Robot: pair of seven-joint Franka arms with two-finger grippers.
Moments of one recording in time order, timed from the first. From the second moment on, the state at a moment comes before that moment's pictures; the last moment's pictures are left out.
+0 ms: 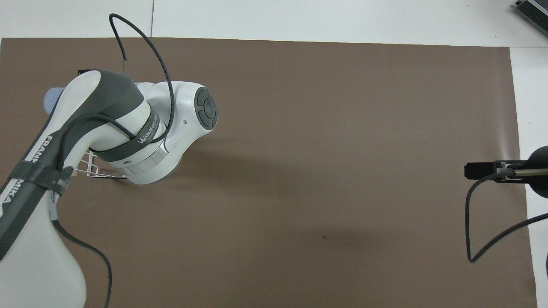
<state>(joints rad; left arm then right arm) -0.45 0.33 -0.01 -1.62 1.09 1.52 0.83 -0.02 -0.27 0.04 -1.88 -0.02 1.71 0.06</state>
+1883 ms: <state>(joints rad) -0.38 0.48 0.00 -1.51 1.13 1.68 0.78 -0.02 -0.28 0.04 -1.88 -0.02 1.71 0.06</state>
